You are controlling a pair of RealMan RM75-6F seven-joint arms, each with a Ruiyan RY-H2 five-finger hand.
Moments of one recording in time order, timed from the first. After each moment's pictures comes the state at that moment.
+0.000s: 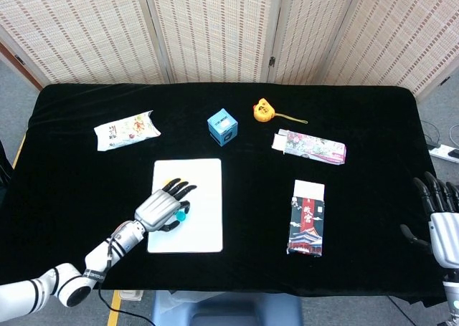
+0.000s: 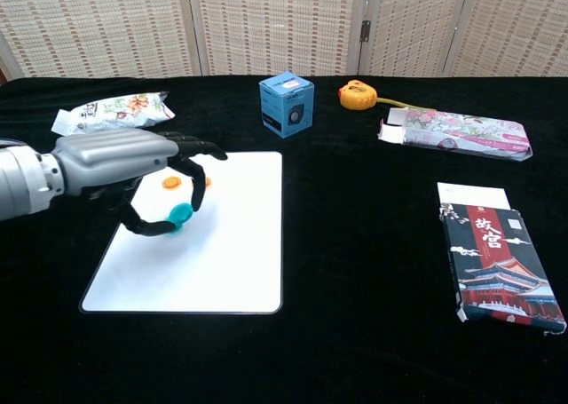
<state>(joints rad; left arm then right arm) -0.74 -1.45 -0.08 -1.48 1.49 0.86 0.16 0.04 -1.05 0.09 -1.68 -1.48 1.54 -0.04</state>
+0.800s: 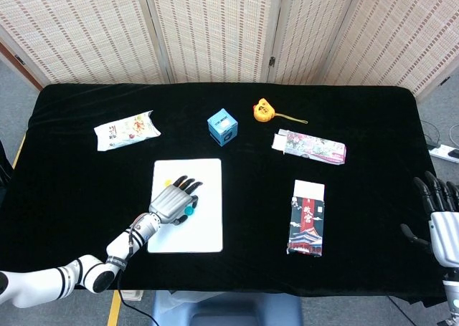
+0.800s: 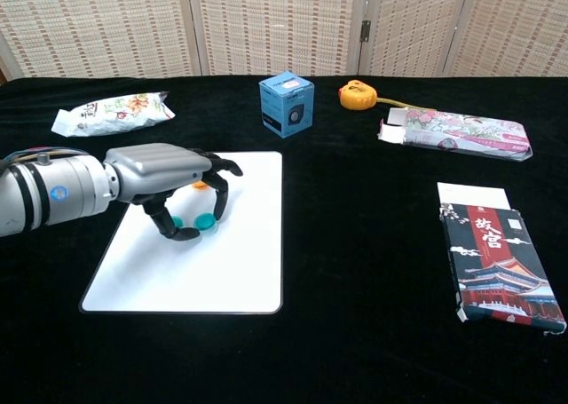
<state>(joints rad) -0.83 -1.56 -0.12 -1.39 1.24 0.74 0.33 0.04 -1.05 0.10 -1.67 -1.47 1.53 -0.05</state>
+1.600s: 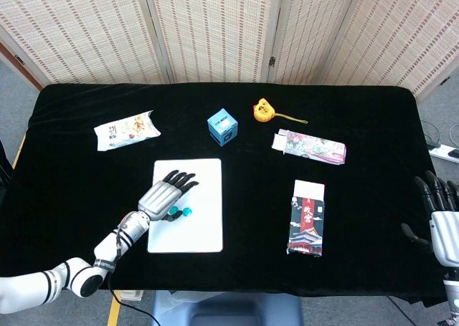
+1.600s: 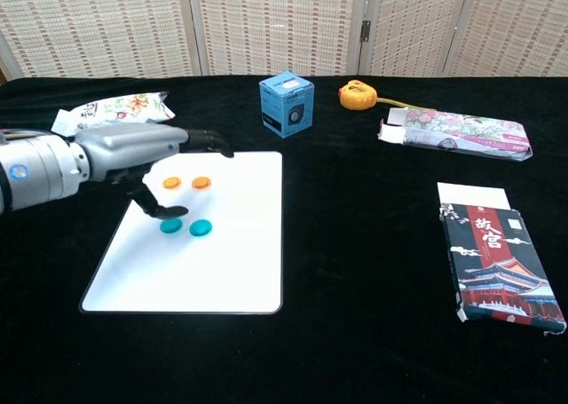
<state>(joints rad) -0.79 -1.48 -0.11 -1.46 1.30 0.86 0.16 0.04 -1.04 0.10 -1.68 -1.47 1.54 -0.05</state>
